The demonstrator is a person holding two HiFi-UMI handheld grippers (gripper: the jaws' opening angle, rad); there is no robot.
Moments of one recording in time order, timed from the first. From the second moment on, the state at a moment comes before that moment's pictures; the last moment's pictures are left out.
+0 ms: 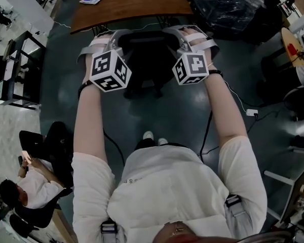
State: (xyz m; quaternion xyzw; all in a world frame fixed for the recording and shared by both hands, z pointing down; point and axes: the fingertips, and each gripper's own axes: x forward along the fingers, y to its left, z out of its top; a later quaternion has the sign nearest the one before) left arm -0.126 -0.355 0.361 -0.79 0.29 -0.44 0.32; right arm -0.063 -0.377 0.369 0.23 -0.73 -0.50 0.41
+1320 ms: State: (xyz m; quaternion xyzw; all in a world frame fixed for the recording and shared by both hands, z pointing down) left arm -0.082 -0.138 0.334 -0.86 0.49 -0.05 0.16; right arm 0.018 -0.154 0.362 0.39 -0.87 -0.23 0.19
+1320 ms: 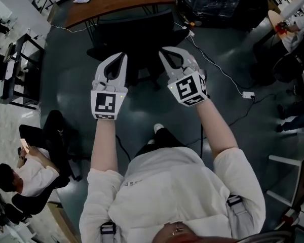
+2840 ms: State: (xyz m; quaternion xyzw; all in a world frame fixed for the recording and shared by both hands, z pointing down) left arm 0.017 0.173 0.395 -0.86 0.51 0.07 0.01; right arm 0.114 0.155 0.459 0.40 -0.91 0.01 0.10
